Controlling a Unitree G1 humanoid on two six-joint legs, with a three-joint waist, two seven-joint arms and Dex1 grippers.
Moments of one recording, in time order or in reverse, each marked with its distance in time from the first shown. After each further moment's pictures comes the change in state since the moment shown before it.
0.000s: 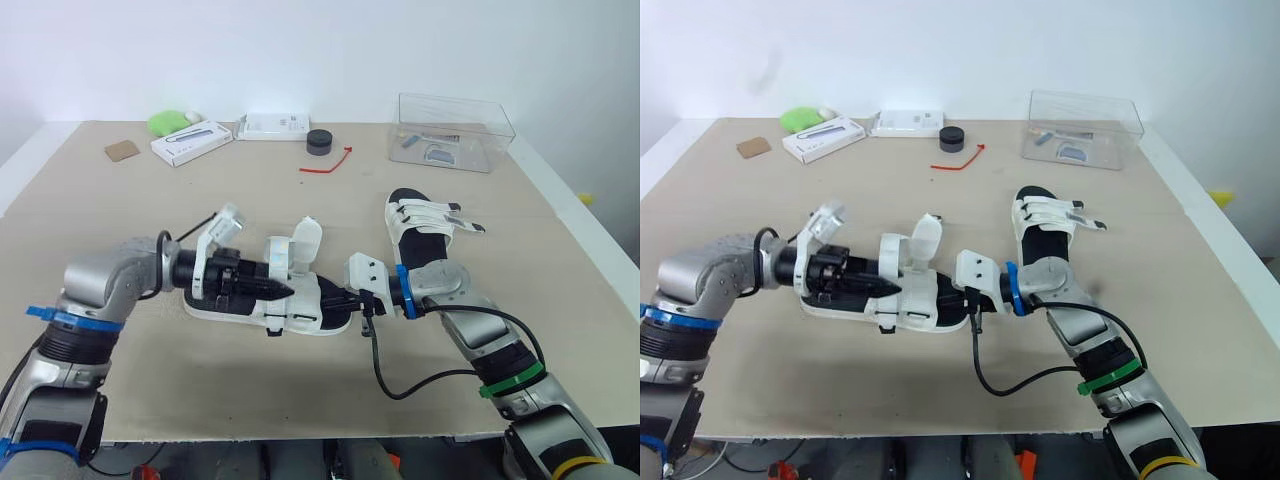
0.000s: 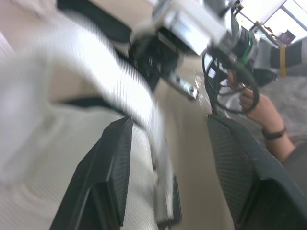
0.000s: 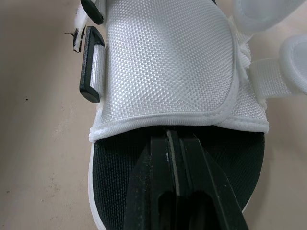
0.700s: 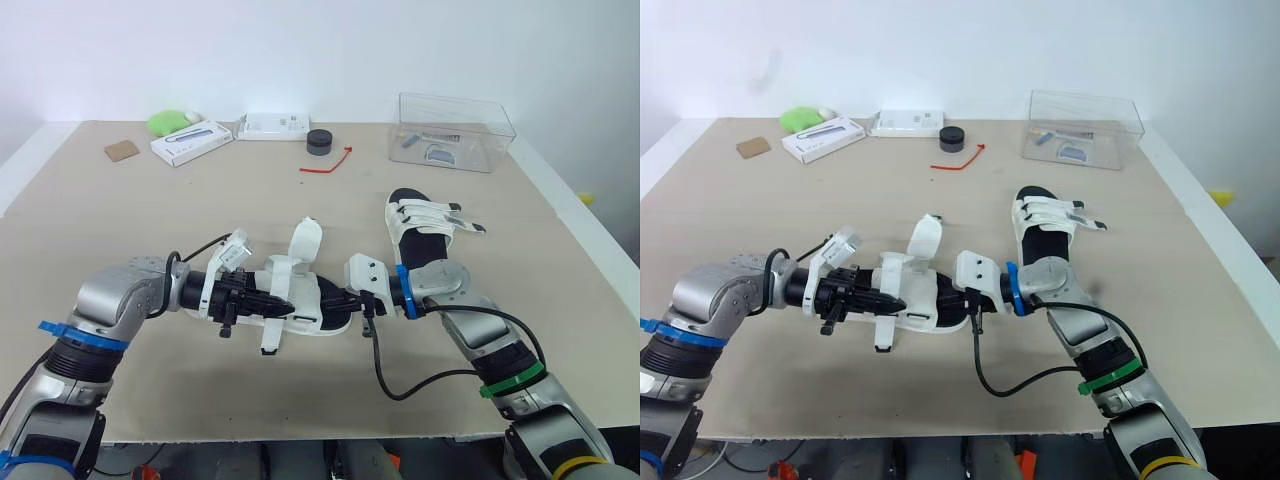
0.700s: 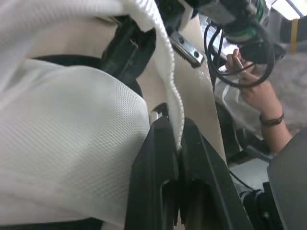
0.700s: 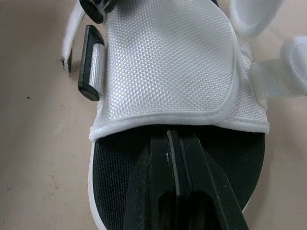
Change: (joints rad) left arm 0.133 0.013 -0.081 -0.075 0.032 -0.048 -0.002; right arm 0.001 -0.004 0.001 -0.001 -0.001 -0.011 0.013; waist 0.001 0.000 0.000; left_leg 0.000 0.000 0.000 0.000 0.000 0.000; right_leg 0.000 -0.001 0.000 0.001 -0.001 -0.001
